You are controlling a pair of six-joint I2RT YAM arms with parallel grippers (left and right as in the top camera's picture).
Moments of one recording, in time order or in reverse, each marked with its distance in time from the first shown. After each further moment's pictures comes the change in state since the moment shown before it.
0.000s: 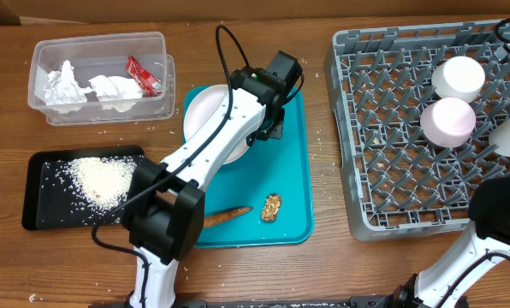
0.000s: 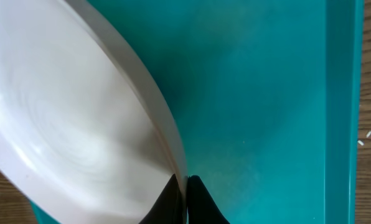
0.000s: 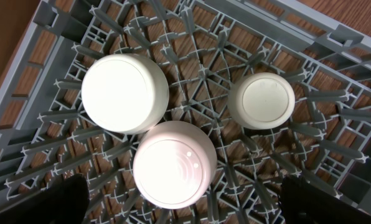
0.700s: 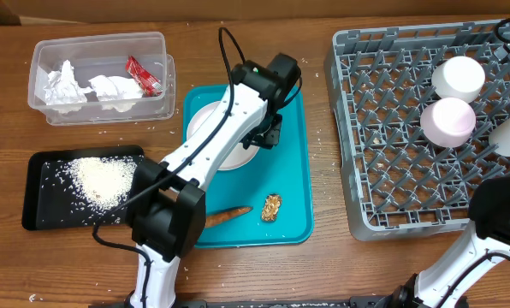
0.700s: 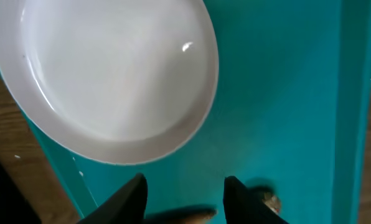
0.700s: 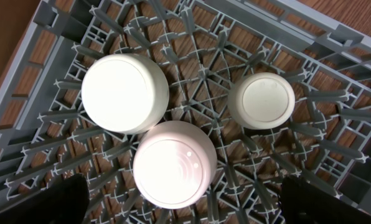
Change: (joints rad) left arm 0.000 0.016 0.091 -0.206 0.049 0.047; right arm 0.000 0.000 0.000 0.000 0.000 0.000
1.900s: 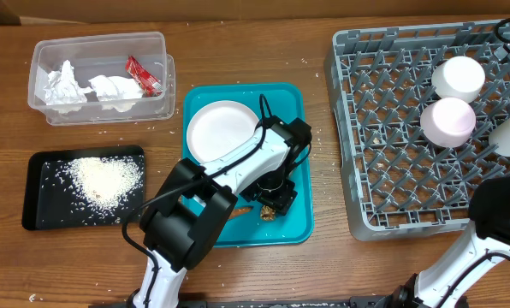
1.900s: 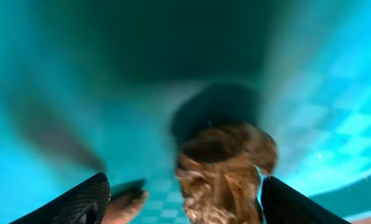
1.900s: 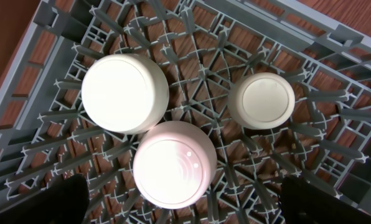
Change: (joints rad) left arm -0.150 0.000 -0.417 0.145 0.206 0.169; right arm 0.000 0.000 0.000 0.000 0.000 0.000
